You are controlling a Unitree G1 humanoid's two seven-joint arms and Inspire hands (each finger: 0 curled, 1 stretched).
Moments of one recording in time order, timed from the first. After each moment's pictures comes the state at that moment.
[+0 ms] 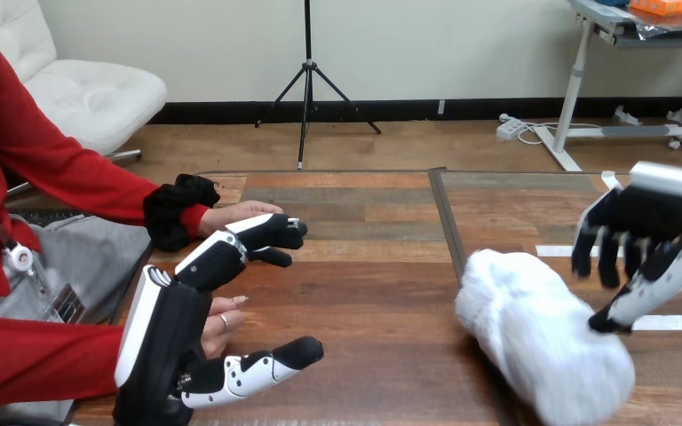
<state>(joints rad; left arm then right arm) 0.03 0.17 -0.03 0.58 -0.03 -1.29 -0.19 -0.25 -1.00 -0.06 -0.11 -0.28 0.15 0.85</state>
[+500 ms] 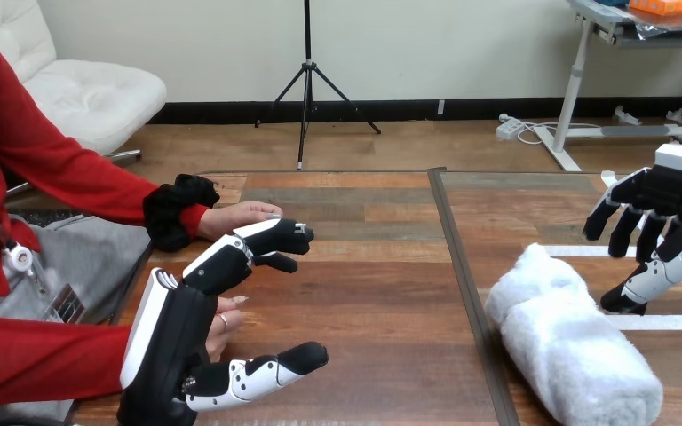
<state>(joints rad) 0.03 0.17 -0.03 0.59 -0.03 -1.29 -0.21 -0.28 -1.02 -0.04 -0.11 -0.36 0.19 0.85</state>
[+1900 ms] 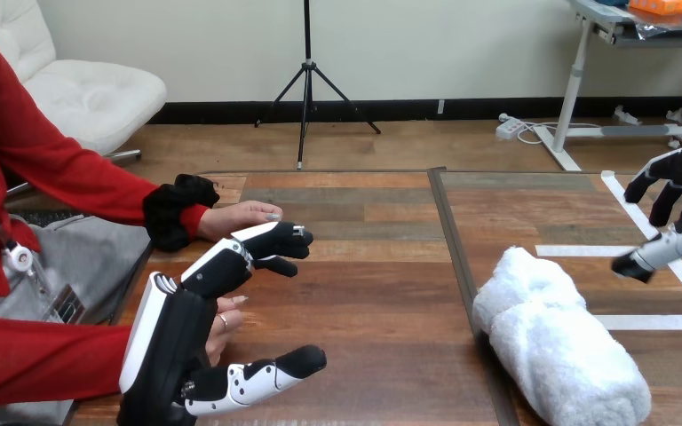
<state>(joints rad) 0.03 0.16 -0.04 0.61 -0.05 -1.32 -0.22 -0.34 -1.02 0.03 -0.04 -0.55 0.25 0.75</state>
